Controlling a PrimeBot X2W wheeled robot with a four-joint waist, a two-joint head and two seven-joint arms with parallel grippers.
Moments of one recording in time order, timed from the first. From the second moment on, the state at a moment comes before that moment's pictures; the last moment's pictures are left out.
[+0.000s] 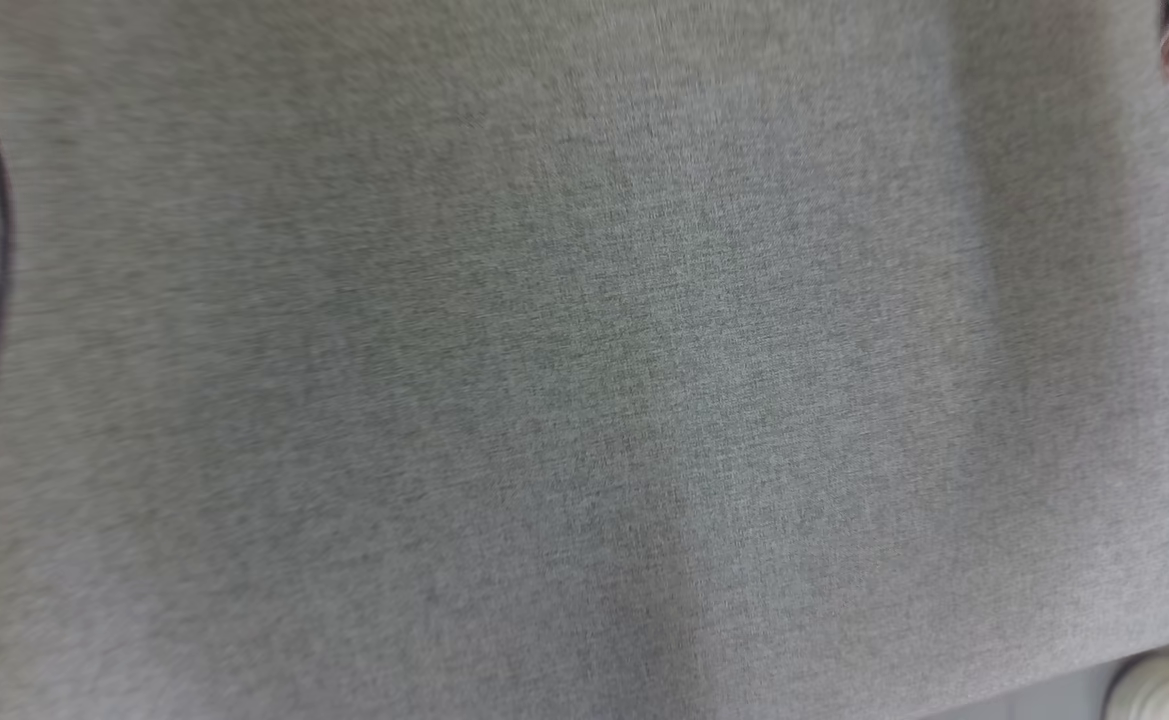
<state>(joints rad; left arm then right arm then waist) -1.21 0.44 -0.12 -0.03 -0.64 -0.13 -0.23 -1.29 -0.30 0.24 0.43 0.23 0.13 -0.09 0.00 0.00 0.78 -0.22</state>
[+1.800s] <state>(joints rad) 0.19 0.26 -0.20 -0.06 -1.22 -0.05 0.08 -0.16 -0.18 -0.11 0.29 0.28 0.13 0.40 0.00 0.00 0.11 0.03</state>
